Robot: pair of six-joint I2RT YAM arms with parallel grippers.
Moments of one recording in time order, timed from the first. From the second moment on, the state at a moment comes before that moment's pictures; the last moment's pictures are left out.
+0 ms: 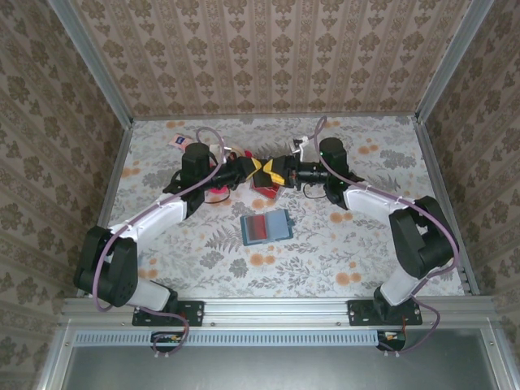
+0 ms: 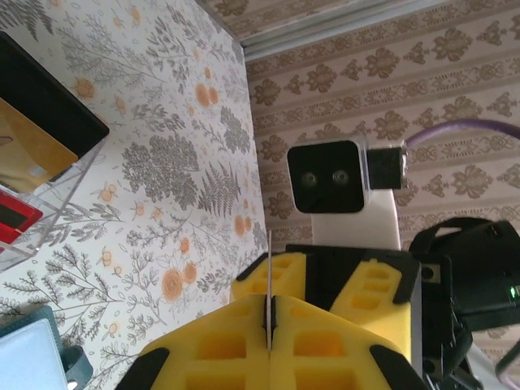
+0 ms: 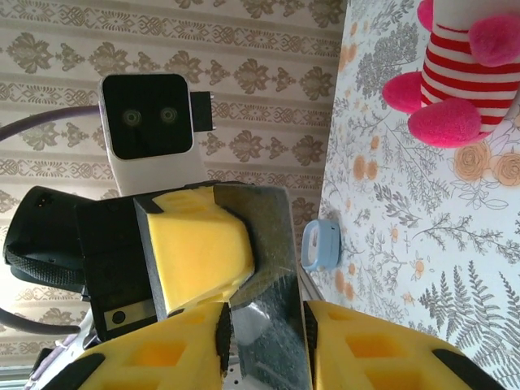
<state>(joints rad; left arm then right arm) -0.47 1.43 0.89 0.26 0.66 -1.11 0.41 1.66 0.97 0.49 -0.89 1.26</state>
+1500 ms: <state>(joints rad) -0.38 1.48 1.09 -0.53 0.17 -0.61 0.32 2.01 1.69 -0.56 -0.40 -0.41</state>
